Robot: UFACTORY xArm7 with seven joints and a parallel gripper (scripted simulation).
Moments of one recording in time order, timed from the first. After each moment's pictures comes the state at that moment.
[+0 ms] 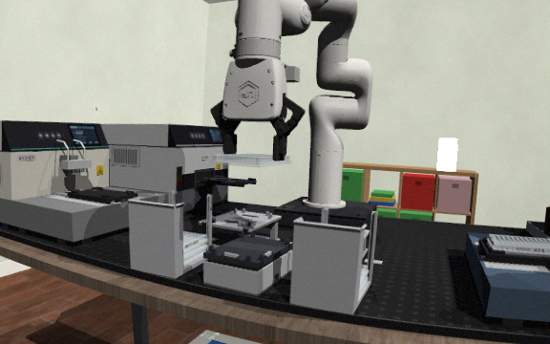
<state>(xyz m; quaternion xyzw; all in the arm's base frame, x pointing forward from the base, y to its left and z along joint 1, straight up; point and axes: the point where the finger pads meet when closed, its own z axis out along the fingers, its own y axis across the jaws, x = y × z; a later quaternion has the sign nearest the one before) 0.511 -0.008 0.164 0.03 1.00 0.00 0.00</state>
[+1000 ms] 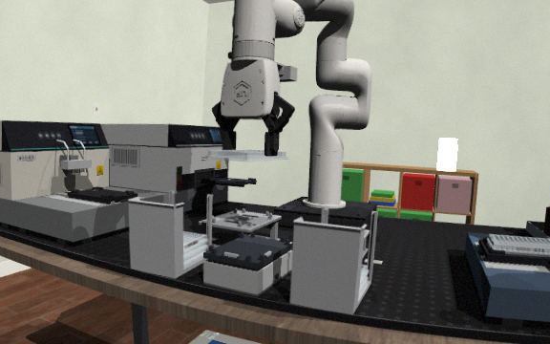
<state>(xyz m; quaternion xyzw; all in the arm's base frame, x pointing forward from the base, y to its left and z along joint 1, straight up) 0.478 -0.030 0.169 0.10 0.99 0.00 0.00</state>
